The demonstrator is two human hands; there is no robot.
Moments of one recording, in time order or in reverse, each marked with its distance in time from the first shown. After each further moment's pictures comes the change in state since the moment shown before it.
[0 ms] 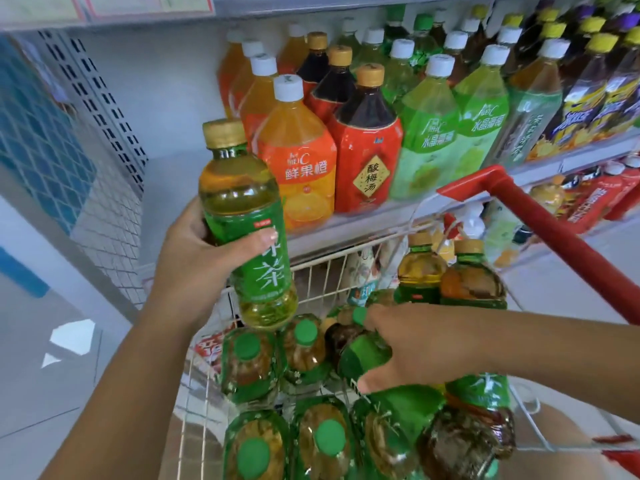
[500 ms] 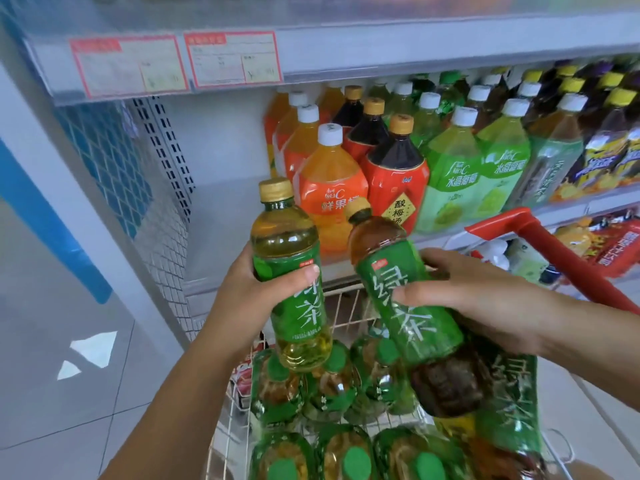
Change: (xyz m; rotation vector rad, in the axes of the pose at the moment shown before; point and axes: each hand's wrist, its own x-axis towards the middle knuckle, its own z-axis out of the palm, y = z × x) left_hand -0.018 0.007 0.002 -0.002 -0.055 -0.133; right_hand -0.030 0.011 -0.034 1.101 0.419 -0.253
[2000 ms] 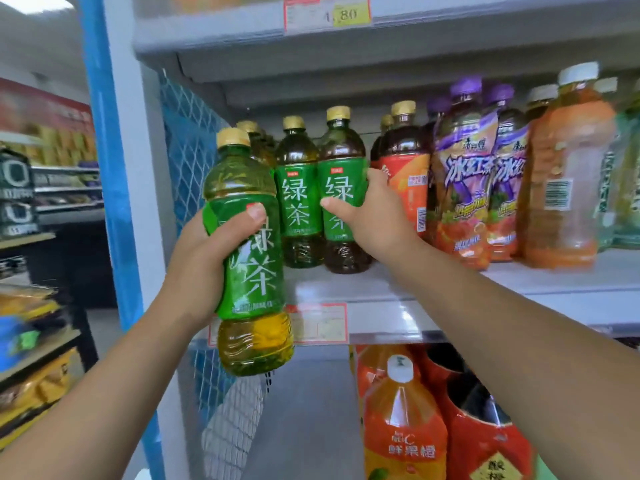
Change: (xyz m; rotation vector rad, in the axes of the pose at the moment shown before) left_hand 0.080 0.228 -0.064 0.066 0.315 0.616; right_hand 0.148 -0.295 -0.009 -0.101 0.439 -1.049
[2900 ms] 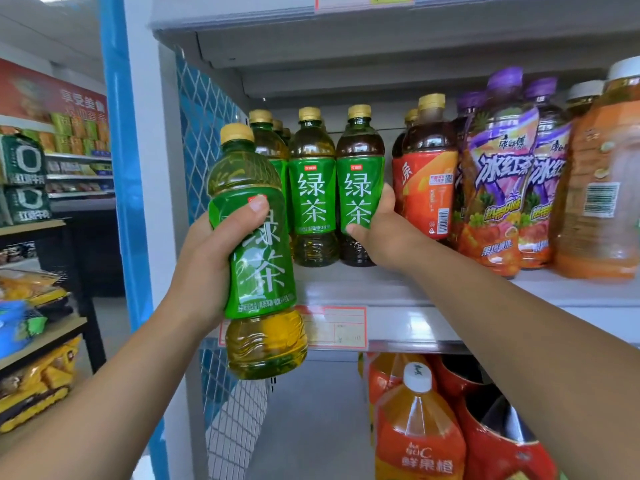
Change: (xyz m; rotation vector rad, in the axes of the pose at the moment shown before) left_hand 0.003 -0.012 -0.011 -0.139 0.022 -0.062; right_hand -0.003 -0.005 0.008 -0.325 -0.303 0.322
